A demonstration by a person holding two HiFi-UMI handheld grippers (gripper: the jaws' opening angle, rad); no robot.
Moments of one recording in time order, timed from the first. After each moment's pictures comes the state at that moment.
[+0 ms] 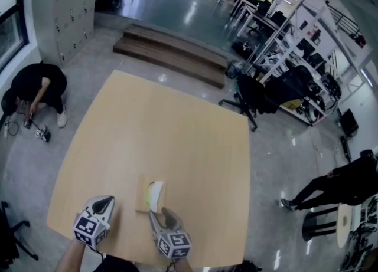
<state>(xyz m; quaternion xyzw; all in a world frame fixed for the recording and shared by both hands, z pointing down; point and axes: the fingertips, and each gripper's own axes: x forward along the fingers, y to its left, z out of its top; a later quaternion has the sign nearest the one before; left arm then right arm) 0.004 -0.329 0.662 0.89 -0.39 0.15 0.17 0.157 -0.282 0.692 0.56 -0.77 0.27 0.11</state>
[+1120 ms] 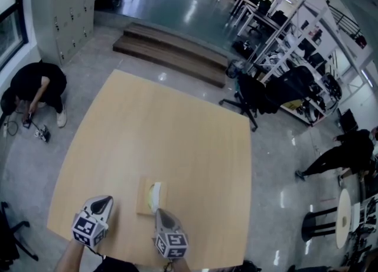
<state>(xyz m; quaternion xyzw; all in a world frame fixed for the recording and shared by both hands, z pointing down) -0.011 -0.338 0.669 0.89 -0.39 0.15 0.18 0.157 -0.293 0.698 0.60 -0.74 0.26 0.14</state>
